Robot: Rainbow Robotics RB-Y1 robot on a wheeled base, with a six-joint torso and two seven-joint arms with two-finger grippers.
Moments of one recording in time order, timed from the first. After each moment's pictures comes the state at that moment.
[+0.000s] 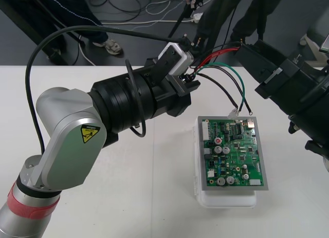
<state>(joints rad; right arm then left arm) 0.04 -0.82 0.14 -2.23 0.66 -0.23 -0.35 -0.30 0.25 -0.34 -2.16 -2.42 -0.90 1.02</state>
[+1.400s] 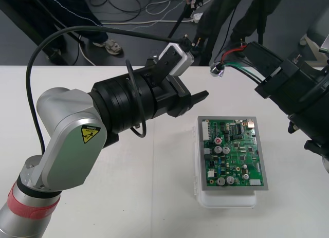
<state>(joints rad) 0.04 -0.81 0.14 -2.23 0.66 -0.22 -0.35 -0.30 0.26 -0.35 -2.16 -2.41 -0.90 1.02</state>
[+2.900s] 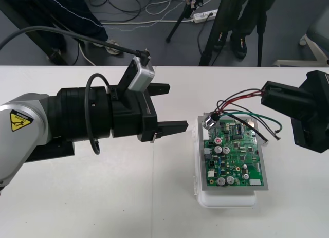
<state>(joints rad) 0.16 -0.84 -0.14 -2.22 0.69 -0.91 -0.35 -0.28 0.61 -0.30 -2.16 -1.68 -0.89 0.93</state>
